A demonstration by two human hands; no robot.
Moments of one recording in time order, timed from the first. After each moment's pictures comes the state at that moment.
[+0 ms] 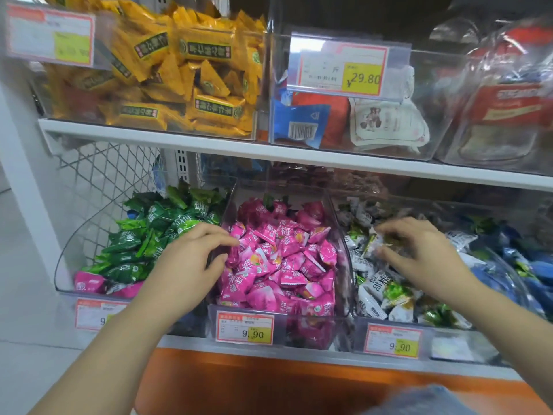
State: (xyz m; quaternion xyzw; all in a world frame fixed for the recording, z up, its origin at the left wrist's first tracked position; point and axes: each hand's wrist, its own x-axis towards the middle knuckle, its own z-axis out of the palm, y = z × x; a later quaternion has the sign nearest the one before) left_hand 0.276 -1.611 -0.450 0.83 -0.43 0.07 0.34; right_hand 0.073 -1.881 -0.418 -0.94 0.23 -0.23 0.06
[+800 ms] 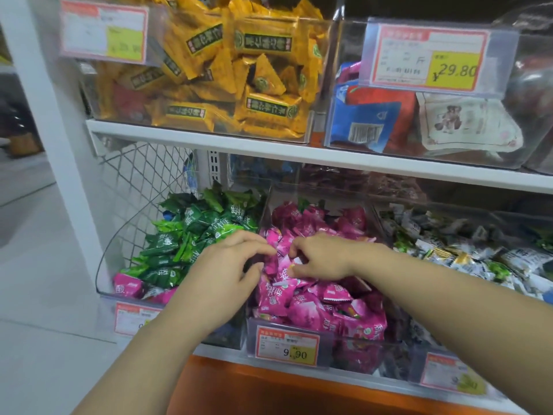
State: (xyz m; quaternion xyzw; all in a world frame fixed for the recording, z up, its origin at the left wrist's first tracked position) left_hand 0.282 -1.603 -0.448 0.82 -0.45 0.03 0.34; right_hand 0.240 -1.803 -0.429 -0.99 0.05 0.14 0.06
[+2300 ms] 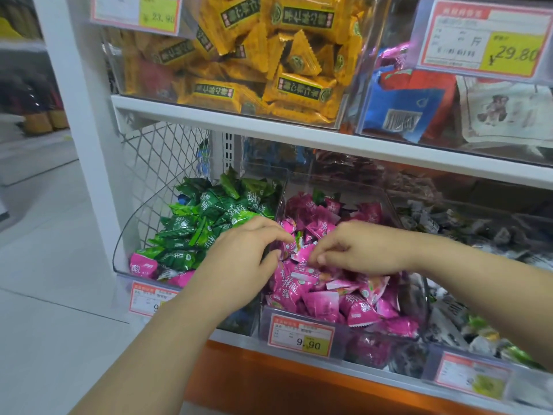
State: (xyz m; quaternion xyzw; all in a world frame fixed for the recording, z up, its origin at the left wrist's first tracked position) left_hand 0.282 -1.605 -0.444 0.84 -0.44 0.02 0.33; right_hand 0.210 -1.795 -0.396 -0.98 -0.02 0.13 0.11
